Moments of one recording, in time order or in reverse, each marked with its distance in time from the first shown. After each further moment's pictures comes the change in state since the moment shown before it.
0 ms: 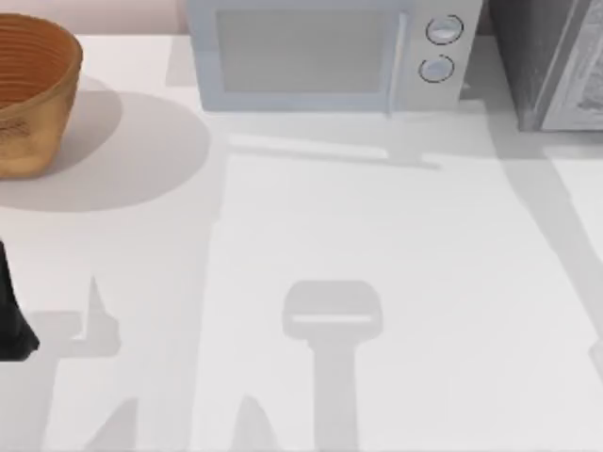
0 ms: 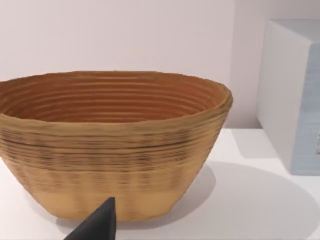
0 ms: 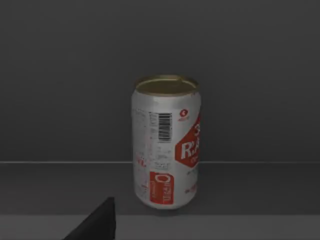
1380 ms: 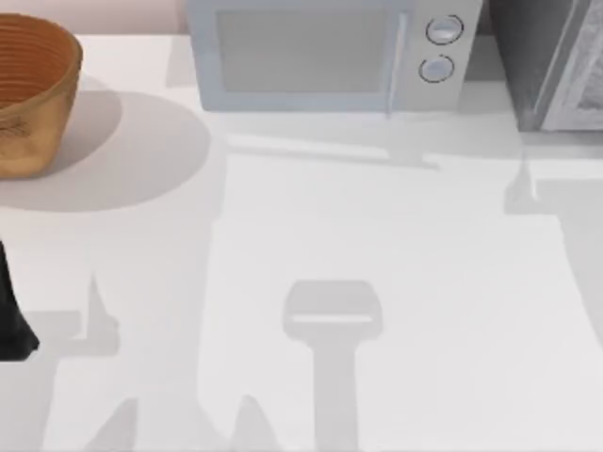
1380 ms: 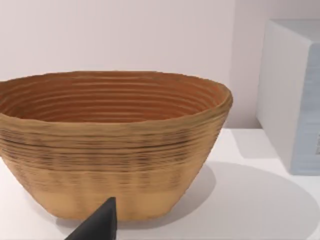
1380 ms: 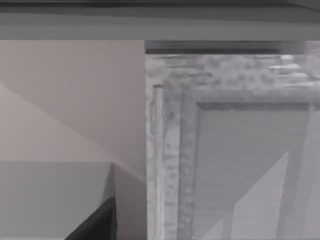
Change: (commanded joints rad) left arm 0.000 0.000 0.000 0.000 0.000 0.000; right arm -0.117 -0.693 -0.775 0.082 -0.133 -0.006
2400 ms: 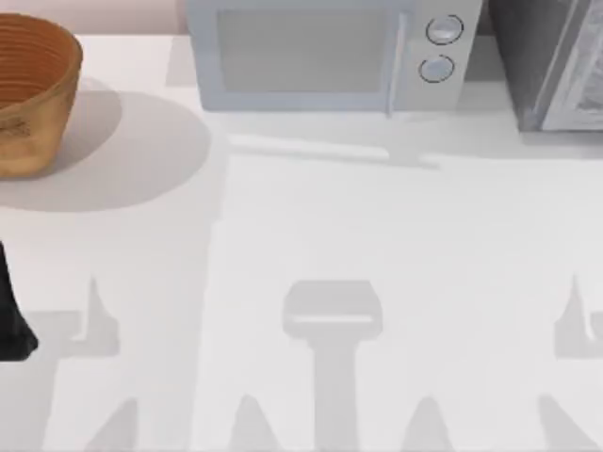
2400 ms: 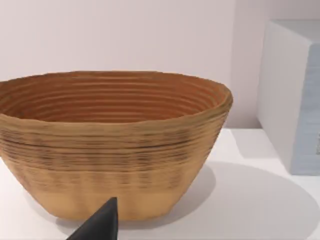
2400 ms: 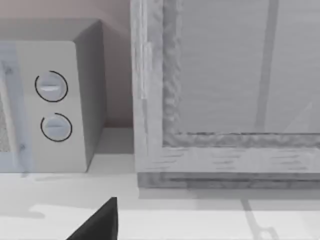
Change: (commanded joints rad) left arm 0.000 0.000 0.000 0.000 0.000 0.000; right arm -0.111 -0.797 -1.049 0.251 -0.118 -0.009
